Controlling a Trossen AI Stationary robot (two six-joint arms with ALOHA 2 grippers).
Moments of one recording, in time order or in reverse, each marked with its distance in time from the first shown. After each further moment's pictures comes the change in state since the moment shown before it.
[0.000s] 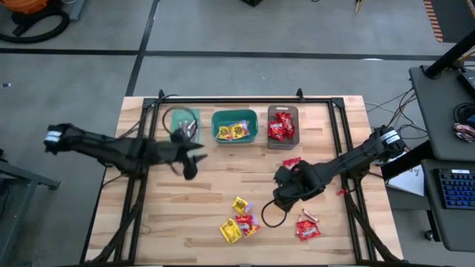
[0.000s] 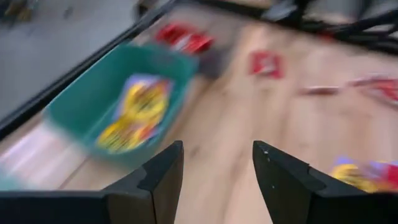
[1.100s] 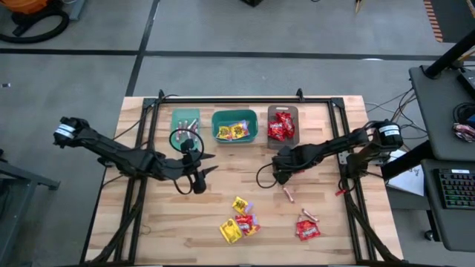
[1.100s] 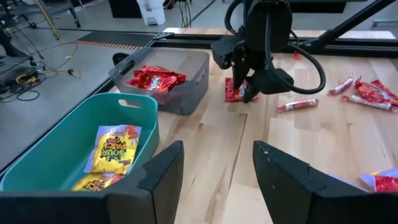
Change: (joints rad) left arm -0.194 0.204 -0.005 0.320 -0.197 0.136; right arm -0.369 -0.005 -0.487 0.466 -0.034 -0.096
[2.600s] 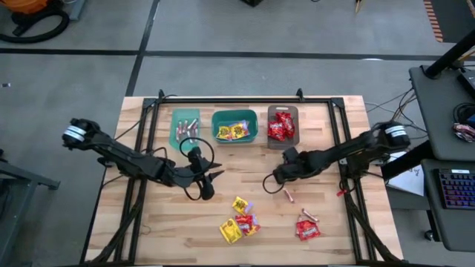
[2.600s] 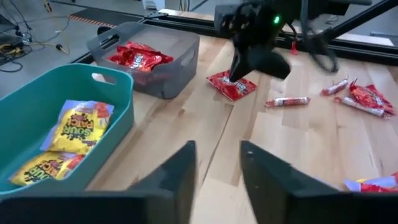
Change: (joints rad) left arm -0.026 0.177 -0.001 0.133 -0.006 -0.153; right arm 0.116 -0.085 -0.043 0.038 0.153 0.308
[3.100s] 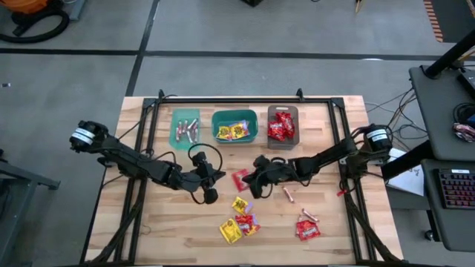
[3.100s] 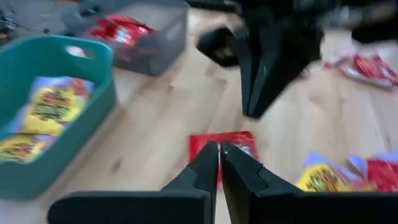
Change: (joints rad) left arm -0.004 0.120 0.000 0.045 0.046 -0.023; right arm 0.009 0.199 0.006 1.114 -0.175 -0.441
